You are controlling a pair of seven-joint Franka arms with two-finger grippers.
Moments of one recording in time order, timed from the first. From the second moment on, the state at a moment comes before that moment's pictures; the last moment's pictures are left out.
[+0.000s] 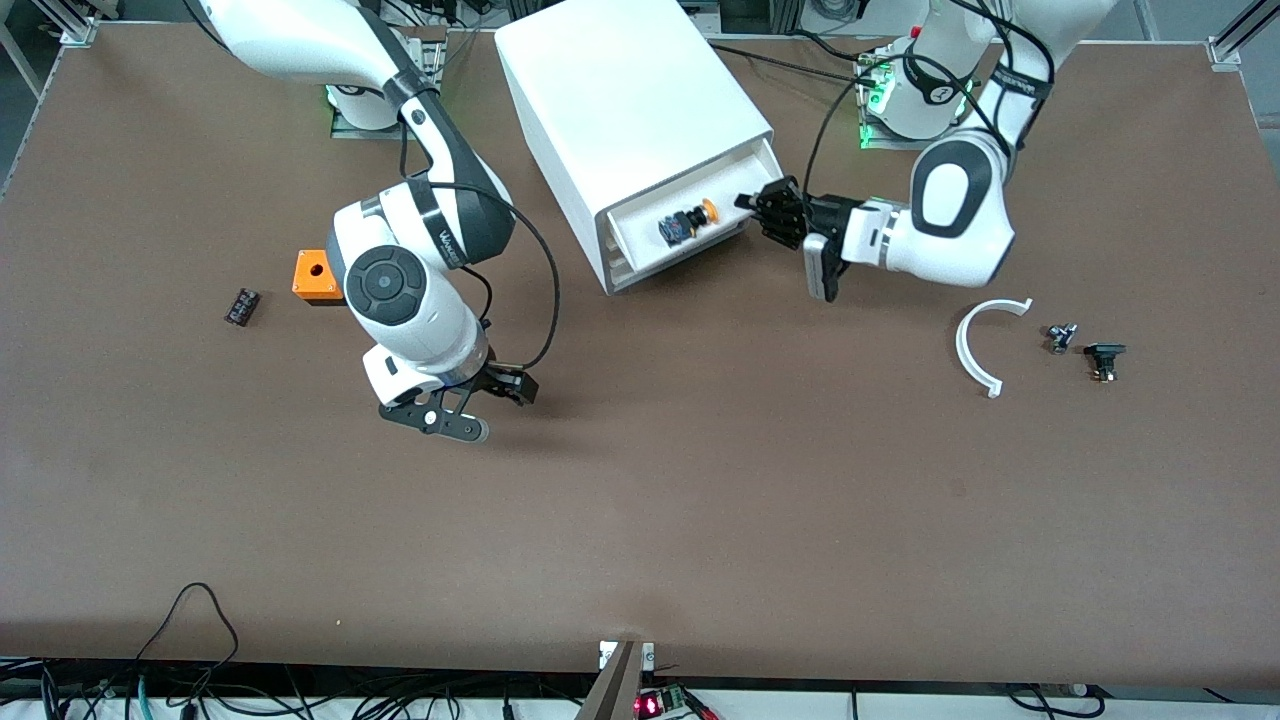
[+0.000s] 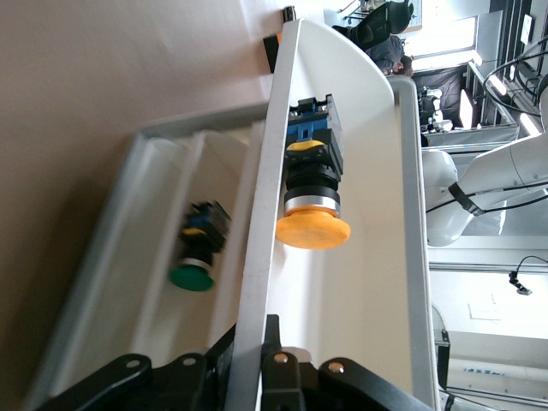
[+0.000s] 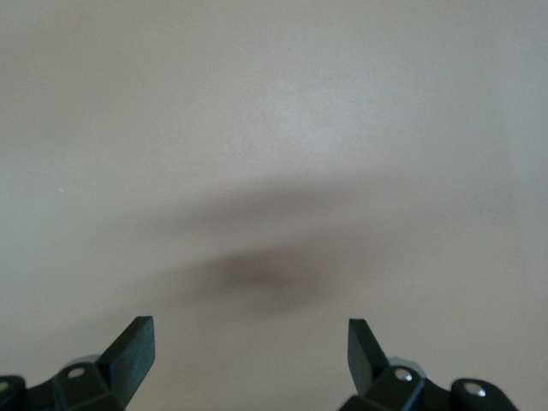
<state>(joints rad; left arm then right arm) 0.11 0.24 -0.40 -2.26 -1.14 1.82 0.96 0.49 0.58 -0.01 -1.43 0.02 2.05 0.78</state>
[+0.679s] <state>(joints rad) 0.22 0.41 -0.40 -2.02 -0.92 1.78 0.95 0.67 0.57 -0.01 -1.29 0.02 2.00 1.26</state>
